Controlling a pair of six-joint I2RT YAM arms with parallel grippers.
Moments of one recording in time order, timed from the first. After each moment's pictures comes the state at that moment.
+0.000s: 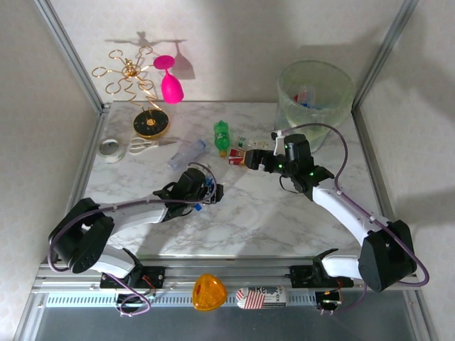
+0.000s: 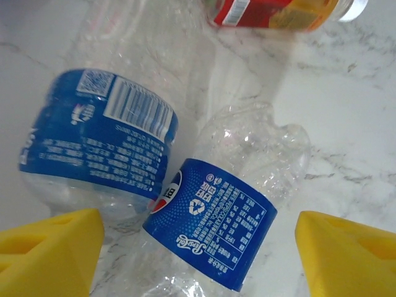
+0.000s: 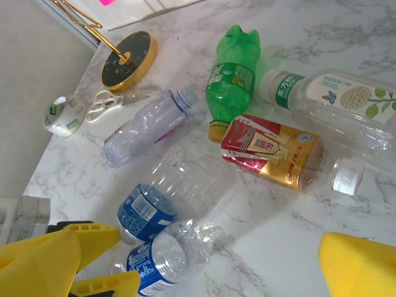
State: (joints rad) left arm -0.70 1.46 0.66 0.05 -0.11 -0.51; right arm 0.47 1.28 0.89 -0.15 -0.27 0.47
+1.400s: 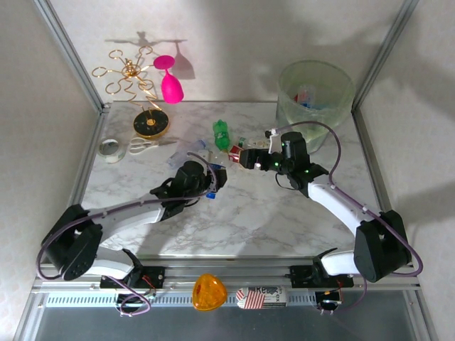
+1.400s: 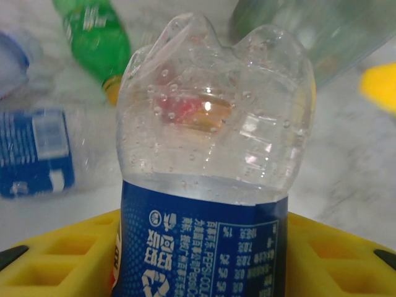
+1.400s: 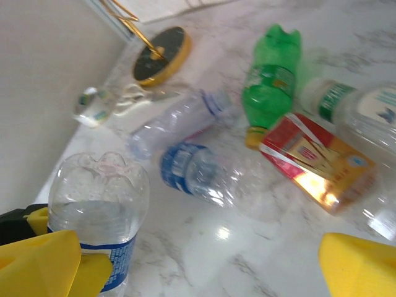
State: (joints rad) left arm -0.72 1.35 0.70 0.22 -0.13 -0.56; right arm 0.47 1.34 0.89 -0.01 -0.40 0.44
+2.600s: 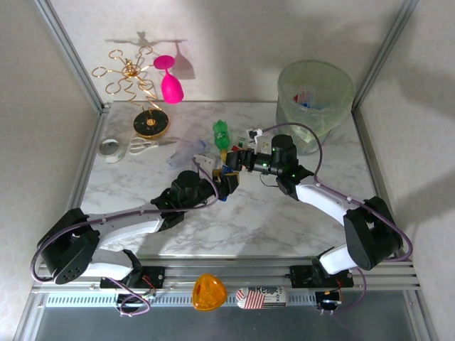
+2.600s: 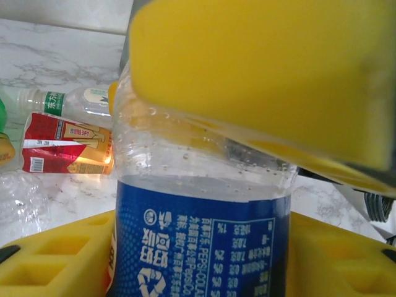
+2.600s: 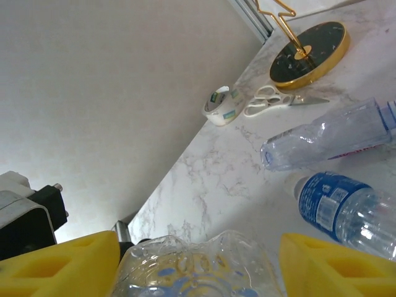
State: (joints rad) left arm -0.81 1.33 0.62 0.51 -0.01 -0.48; right arm 0.56 1.46 0.85 0.38 -0.66 0.63
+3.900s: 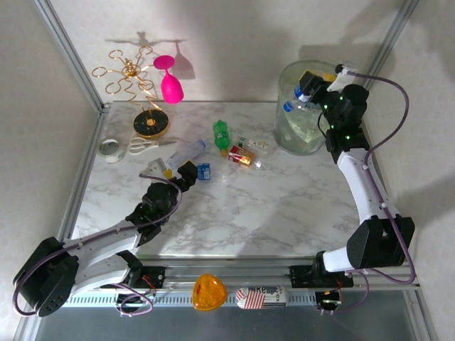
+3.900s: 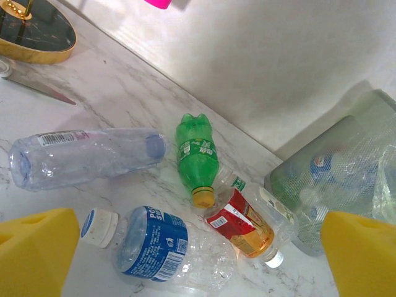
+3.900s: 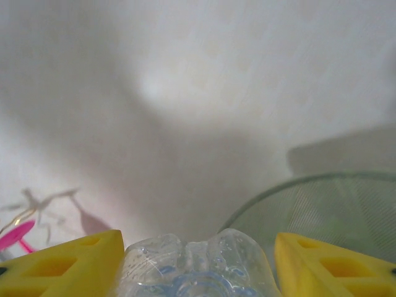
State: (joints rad) left arm -0.63 1.06 0.33 0.57 -0.47 -0.80; right arm 0.09 1.41 1.33 0.20 -0.15 0.38
